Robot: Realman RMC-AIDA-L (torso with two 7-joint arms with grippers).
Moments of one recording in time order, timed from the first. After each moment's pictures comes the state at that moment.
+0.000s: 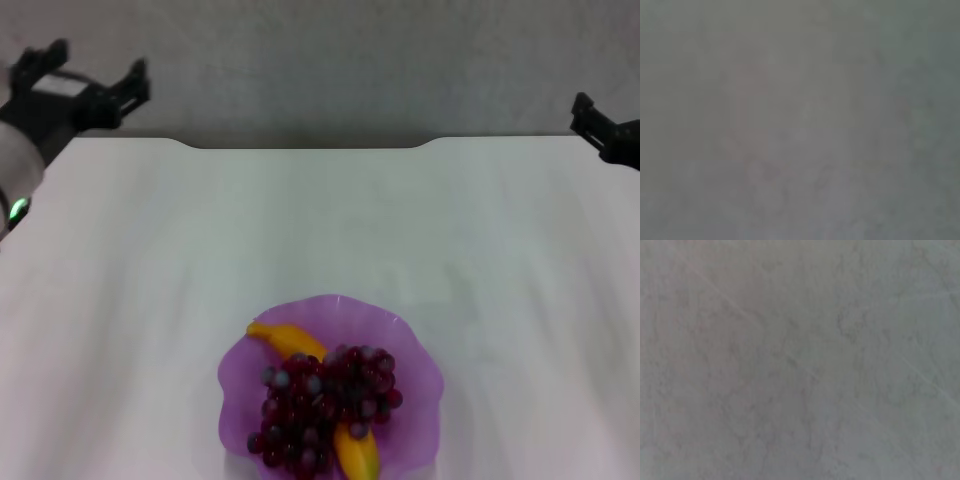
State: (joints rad) left arm -0.16 -2.02 -1.44 -1.41 2.69 -0.03 0.25; right arm 0.12 2.01 -1.74 -1.24 0.23 -0.15 0.18
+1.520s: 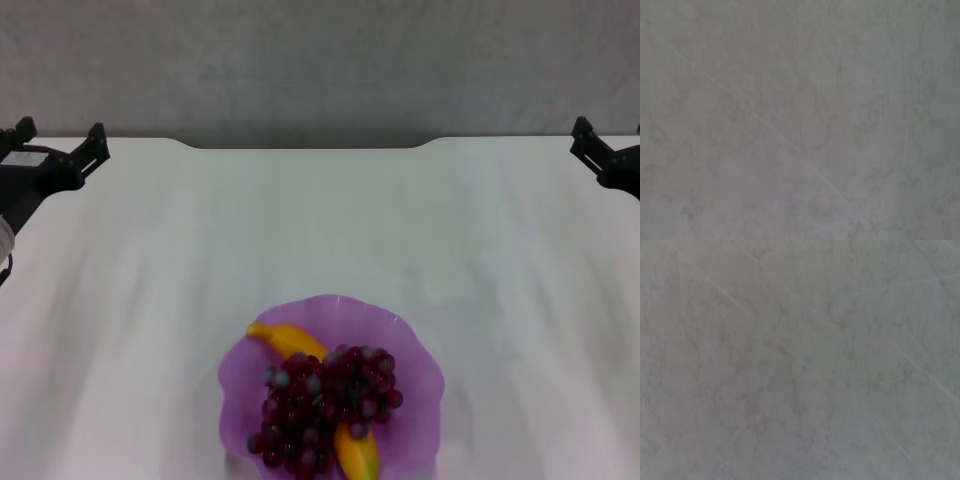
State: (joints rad) left arm -0.24 -1.90 -1.27 -0.98 2.61 0.36 -0.02; right arm 0.21 2.01 -1.75 -0.94 0.23 -0.41 0.21
